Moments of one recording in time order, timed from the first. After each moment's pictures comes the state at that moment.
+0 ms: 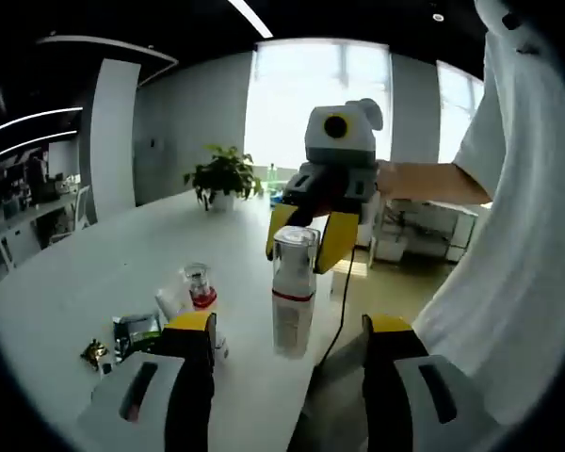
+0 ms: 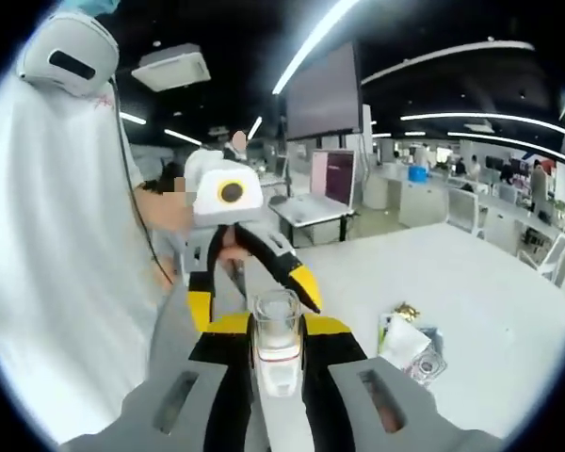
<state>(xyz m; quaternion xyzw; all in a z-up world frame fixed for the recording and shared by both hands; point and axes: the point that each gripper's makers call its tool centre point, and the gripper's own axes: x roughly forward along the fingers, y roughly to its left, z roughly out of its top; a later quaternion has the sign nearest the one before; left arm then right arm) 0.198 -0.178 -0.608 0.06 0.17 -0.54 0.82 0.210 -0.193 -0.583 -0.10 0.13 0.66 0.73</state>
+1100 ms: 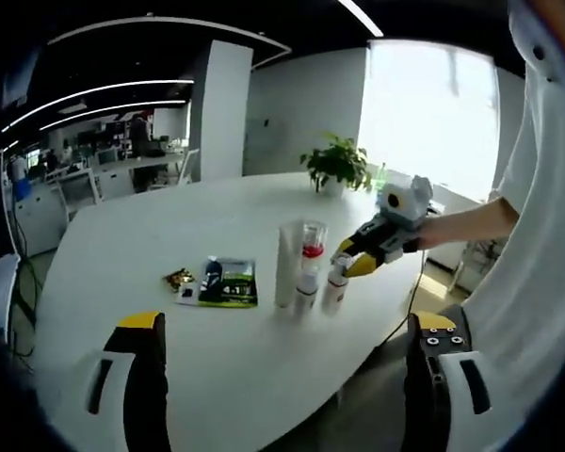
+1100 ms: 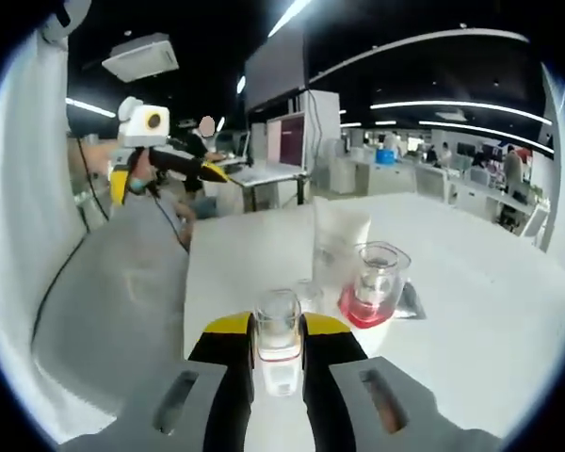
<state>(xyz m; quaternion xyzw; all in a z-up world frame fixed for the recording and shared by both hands) 0.208 -0.074 -0.629 0.01 0.22 -0.30 0.93 0.282 -0.225 -0.701 -0.12 0.14 0.61 0.77</state>
